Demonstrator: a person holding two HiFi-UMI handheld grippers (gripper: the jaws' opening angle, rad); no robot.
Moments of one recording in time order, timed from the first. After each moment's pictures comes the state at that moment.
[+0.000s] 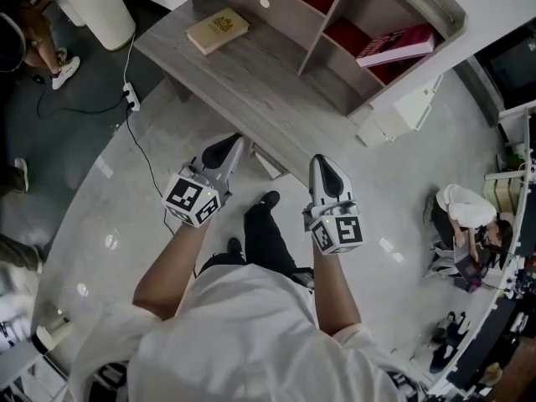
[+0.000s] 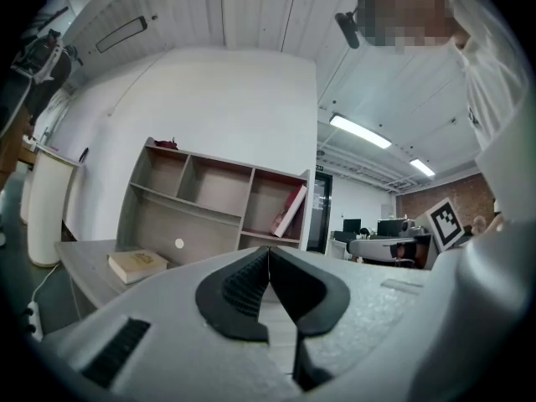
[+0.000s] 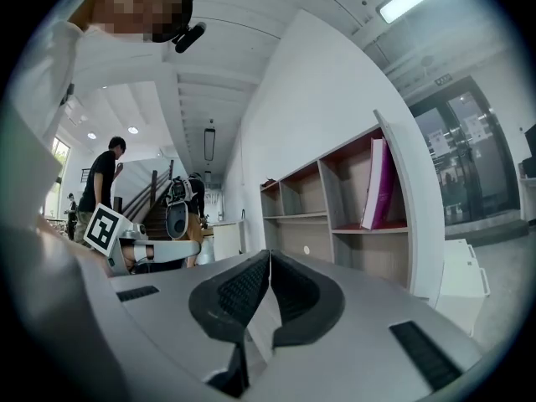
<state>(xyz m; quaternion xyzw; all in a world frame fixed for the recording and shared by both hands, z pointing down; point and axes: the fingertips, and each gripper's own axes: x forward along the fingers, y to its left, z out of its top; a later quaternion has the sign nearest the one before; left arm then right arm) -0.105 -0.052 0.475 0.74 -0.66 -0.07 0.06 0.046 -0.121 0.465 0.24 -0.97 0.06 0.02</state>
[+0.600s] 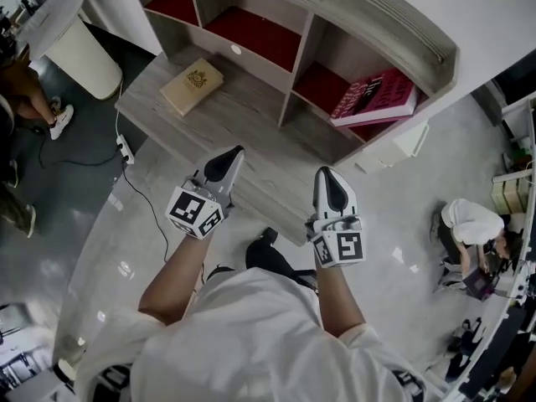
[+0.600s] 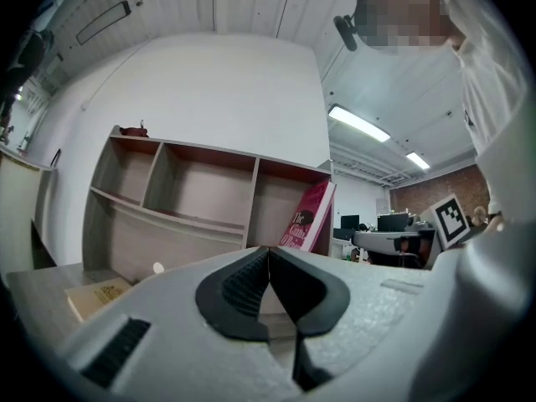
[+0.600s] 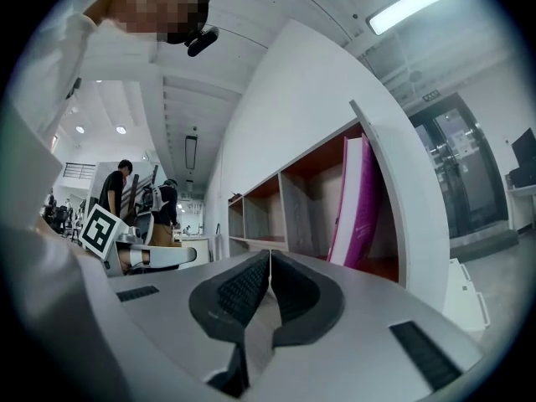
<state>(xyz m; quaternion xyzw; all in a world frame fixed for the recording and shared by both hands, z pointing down) -0.144 -0.236 0.440 0.77 -0.64 -0.05 0.04 0.017 -0.293 0.423 0.29 -0.96 0.03 -0.03</state>
